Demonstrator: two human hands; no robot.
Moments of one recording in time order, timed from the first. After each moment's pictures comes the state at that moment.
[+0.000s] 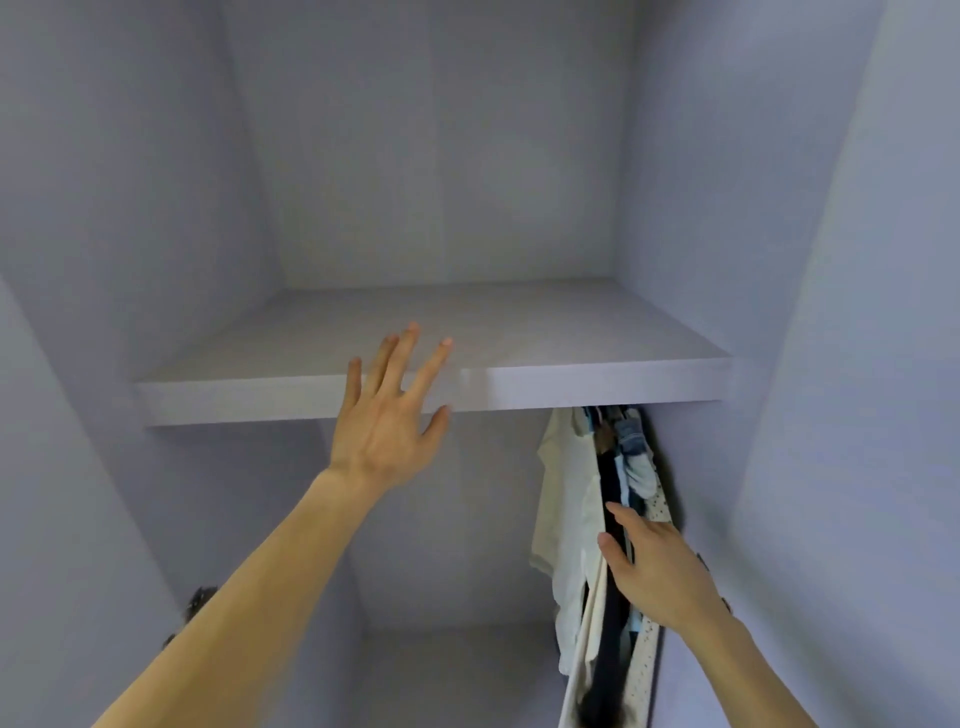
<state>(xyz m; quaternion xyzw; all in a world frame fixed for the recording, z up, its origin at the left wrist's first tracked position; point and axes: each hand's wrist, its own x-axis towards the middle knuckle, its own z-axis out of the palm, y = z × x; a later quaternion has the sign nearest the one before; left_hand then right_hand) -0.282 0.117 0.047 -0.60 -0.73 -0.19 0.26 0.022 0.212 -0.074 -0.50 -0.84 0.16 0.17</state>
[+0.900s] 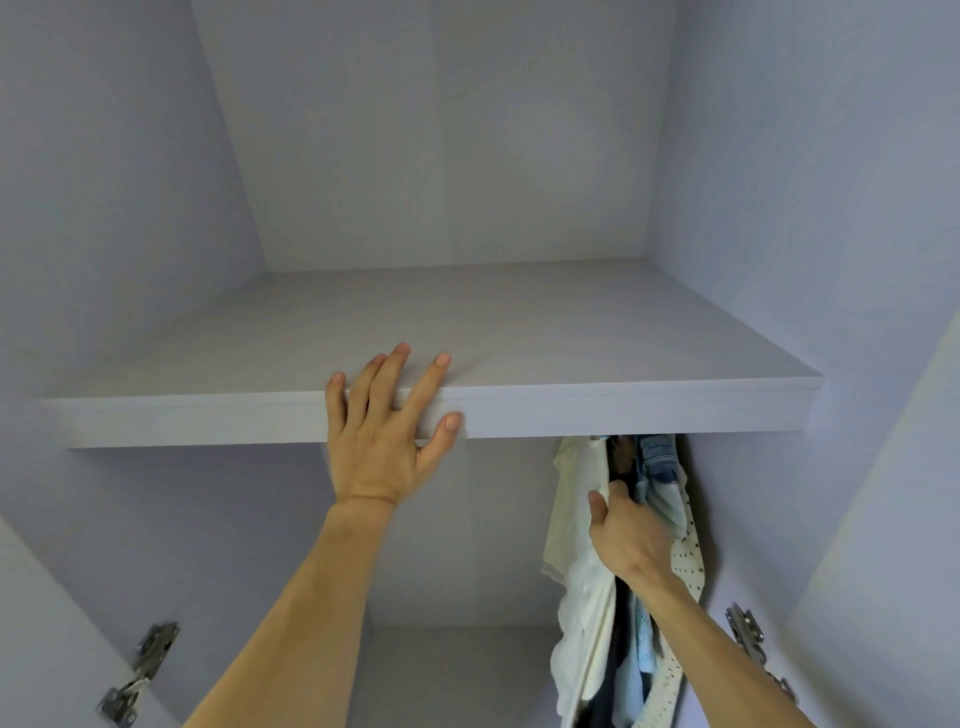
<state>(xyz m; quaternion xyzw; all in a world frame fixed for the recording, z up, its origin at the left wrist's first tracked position) -0.319 0.212 -0.009 -0.49 -0.65 -0.28 0.51 -0.074 0.340 -0.111 -0.56 -0.80 0.13 0.19</state>
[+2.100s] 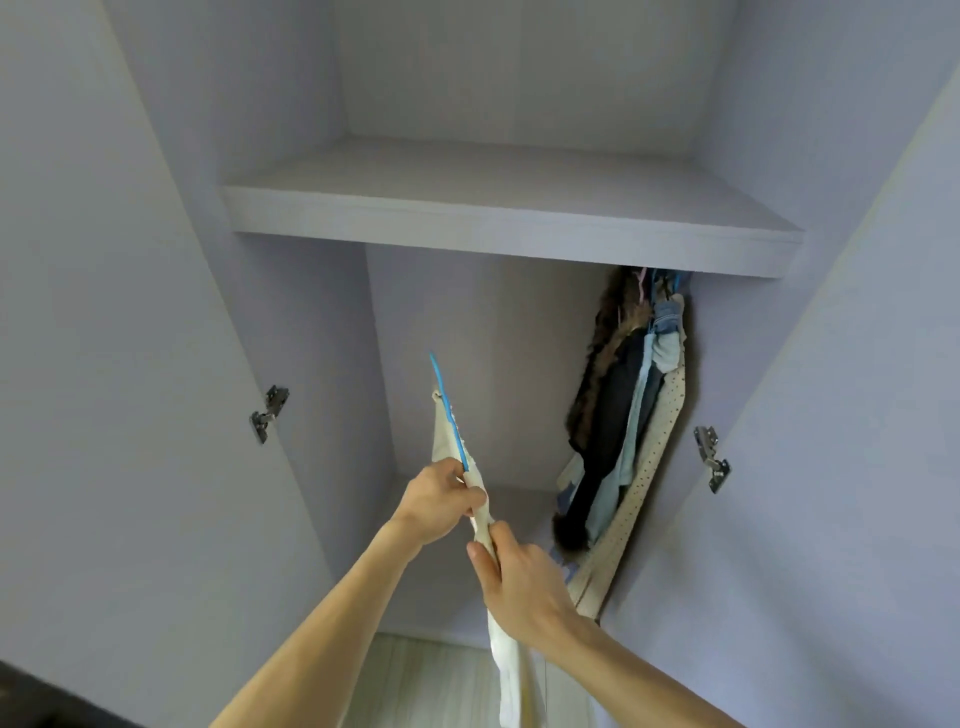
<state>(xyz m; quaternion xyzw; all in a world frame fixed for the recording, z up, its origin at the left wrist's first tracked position) -0.185 -0.022 -0.143 -0.33 -0.77 -0.40 -0.37 -0.025 0.012 -0.186 -0.32 -0.91 0.24 0.10</state>
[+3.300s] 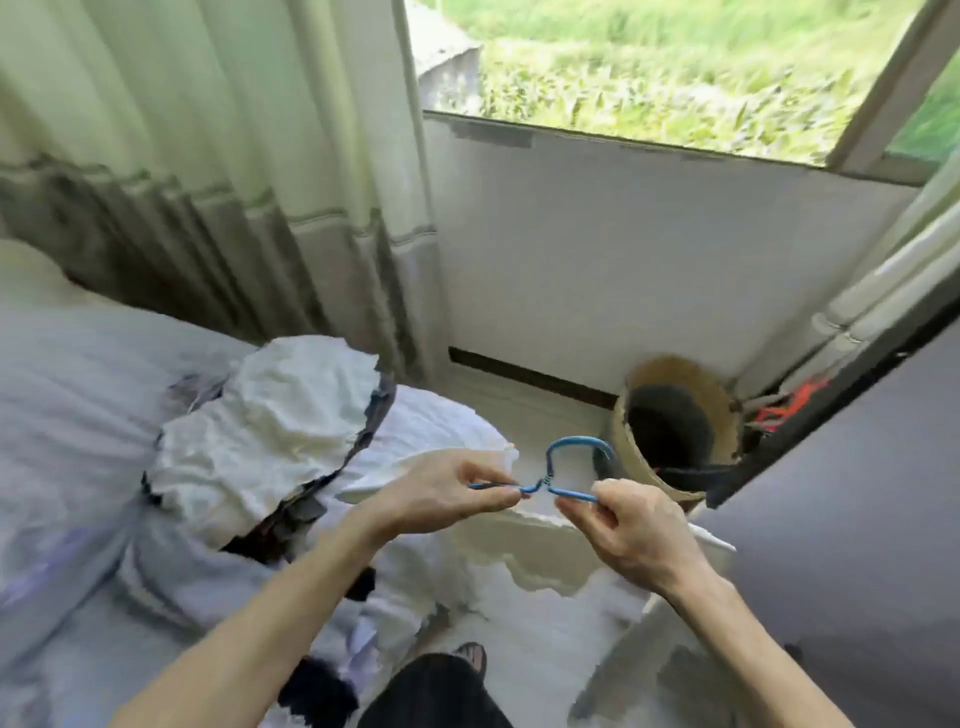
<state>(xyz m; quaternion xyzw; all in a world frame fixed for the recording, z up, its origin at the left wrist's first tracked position) 0.049 -0.490 -0.145 0.23 -0.83 -0.50 -0.06 -0.126 -0.301 -0.193 0.52 -0.82 0.25 -0.06</state>
